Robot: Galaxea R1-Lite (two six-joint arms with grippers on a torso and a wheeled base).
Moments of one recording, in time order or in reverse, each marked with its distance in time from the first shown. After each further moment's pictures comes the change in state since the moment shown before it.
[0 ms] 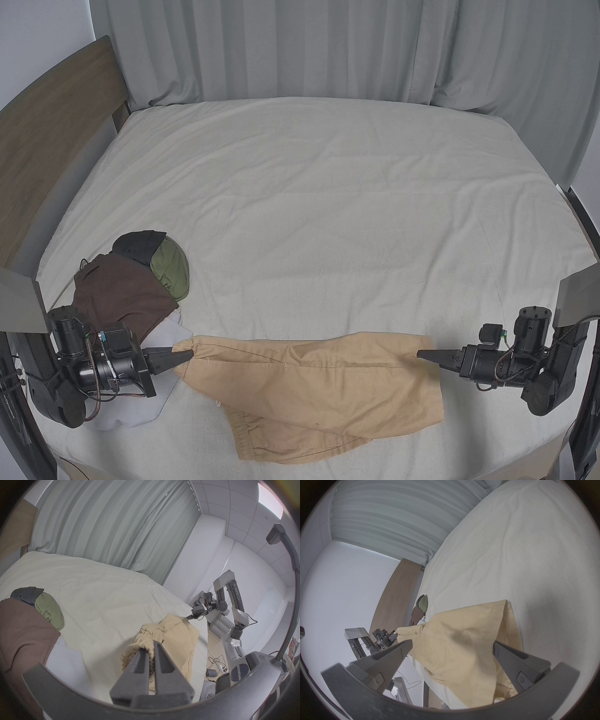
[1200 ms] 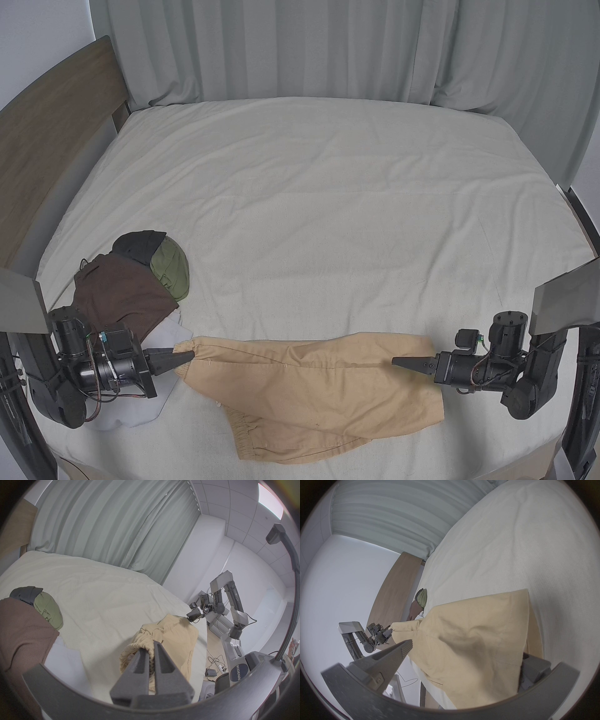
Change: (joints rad) left arm -0.006 0.001 0.001 0.000 0.000 0.000; right arm 0.115 0.091 -0.087 -0.003 -0.078 0.002
